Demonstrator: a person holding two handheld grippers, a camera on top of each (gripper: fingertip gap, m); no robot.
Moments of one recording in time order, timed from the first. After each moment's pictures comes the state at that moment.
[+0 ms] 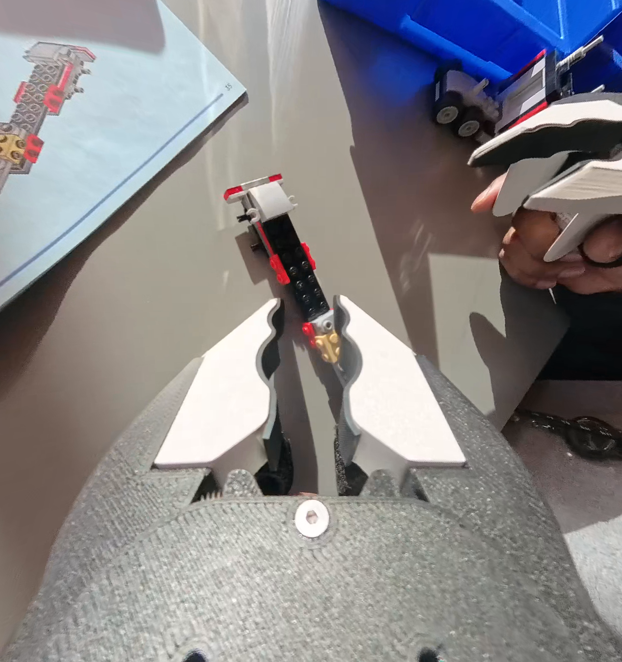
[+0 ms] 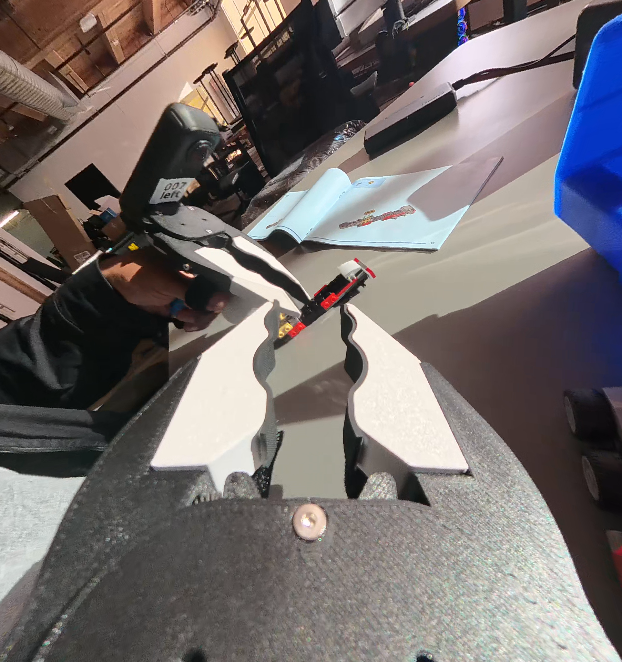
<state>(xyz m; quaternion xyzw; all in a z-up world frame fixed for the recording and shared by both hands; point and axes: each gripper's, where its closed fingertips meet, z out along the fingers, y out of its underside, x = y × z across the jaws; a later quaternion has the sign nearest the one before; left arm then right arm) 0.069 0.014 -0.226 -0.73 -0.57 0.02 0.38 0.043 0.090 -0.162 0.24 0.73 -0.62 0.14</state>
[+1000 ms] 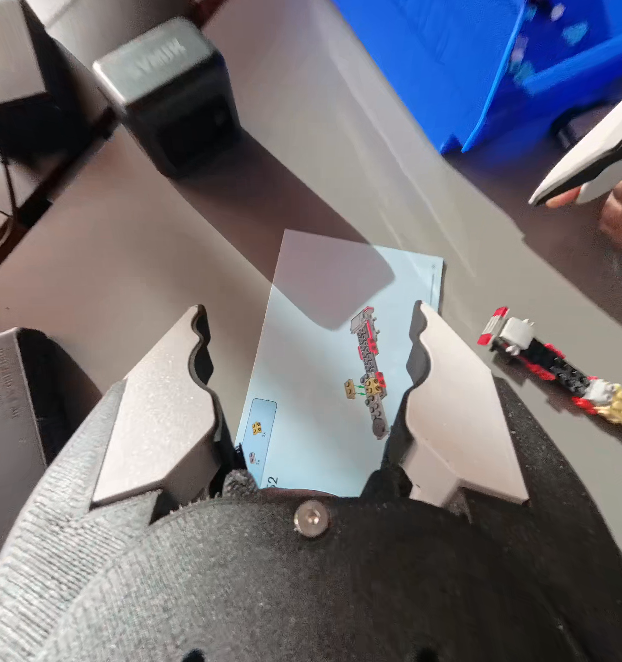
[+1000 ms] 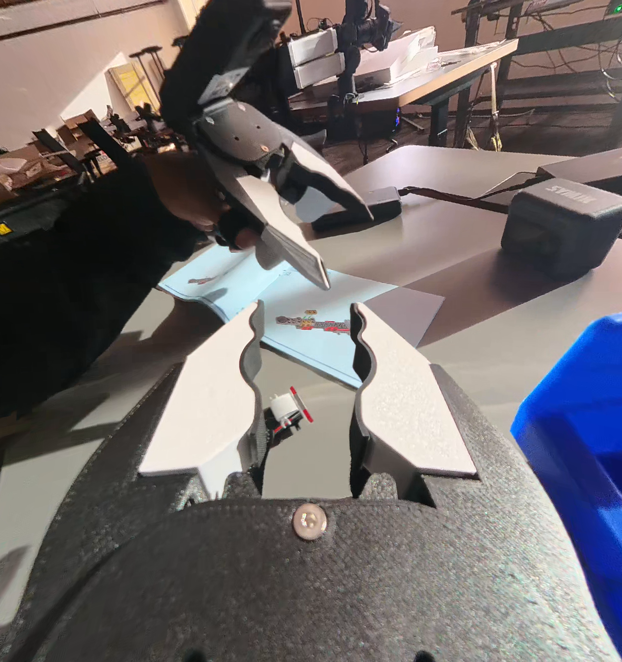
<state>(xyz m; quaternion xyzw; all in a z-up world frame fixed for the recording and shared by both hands) -0.092 -0.084 -0.180 -0.86 -0.36 0.13 0.35 -0.028 -0.002 -0.135 0.20 0.75 -0.63 -0.01</state>
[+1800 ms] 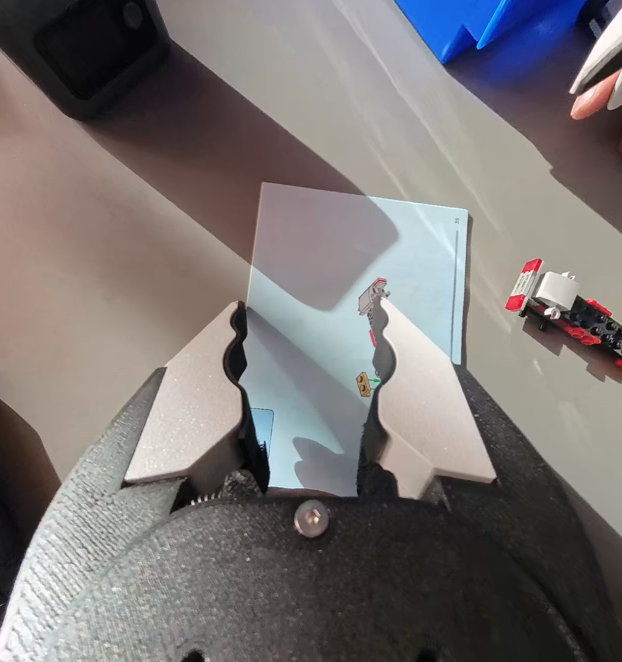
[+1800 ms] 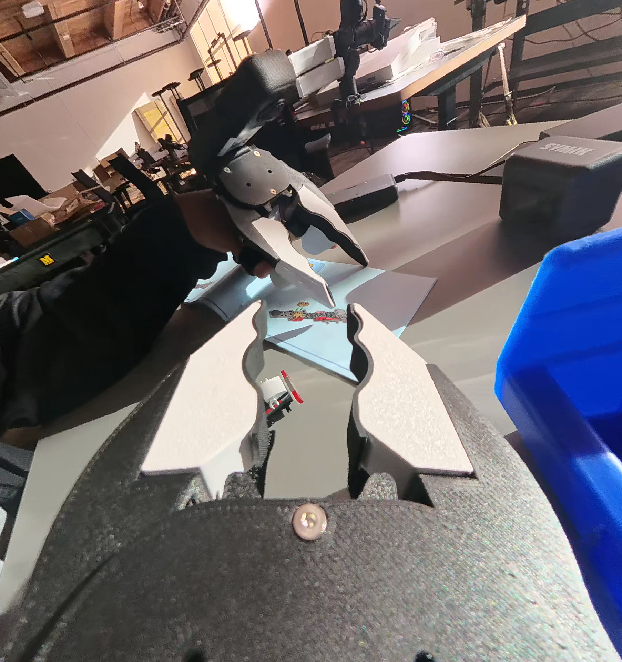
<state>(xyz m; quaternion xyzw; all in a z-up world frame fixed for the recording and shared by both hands) -0.083 -0.079 -0.226 -0.89 -0.32 0.08 0.32 -0.037 0.015 -0.149 0.22 0.73 -0.65 0.03</state>
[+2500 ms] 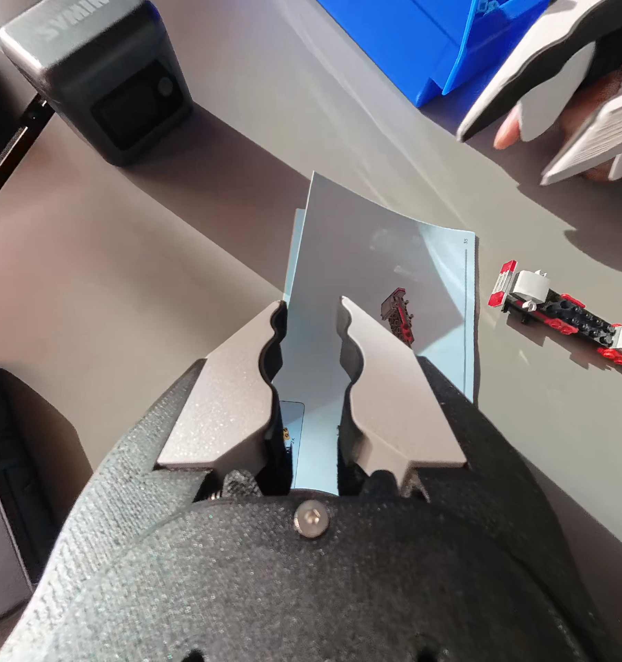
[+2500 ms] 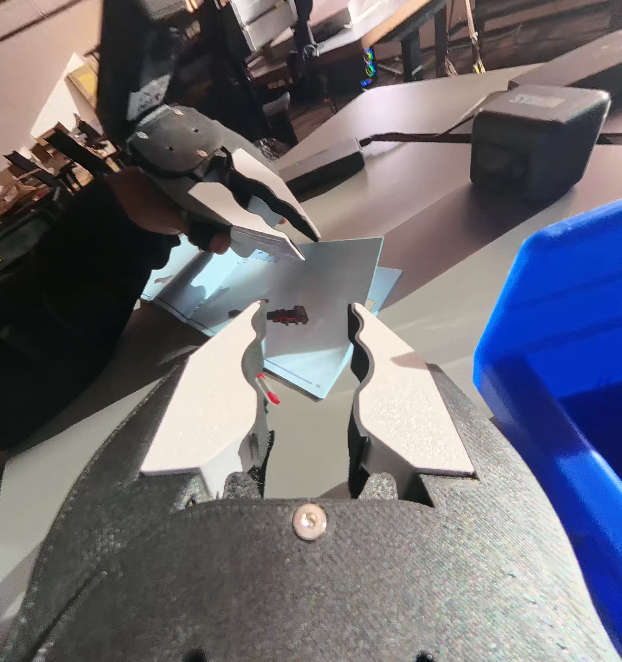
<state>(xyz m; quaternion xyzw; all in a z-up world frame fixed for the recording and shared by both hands) -0.084 -0.084 -0.205 -0.88 -0.29 0.11 0.36 -0.056 0.010 -0.168 0.28 0.76 -0.59 0.02</state>
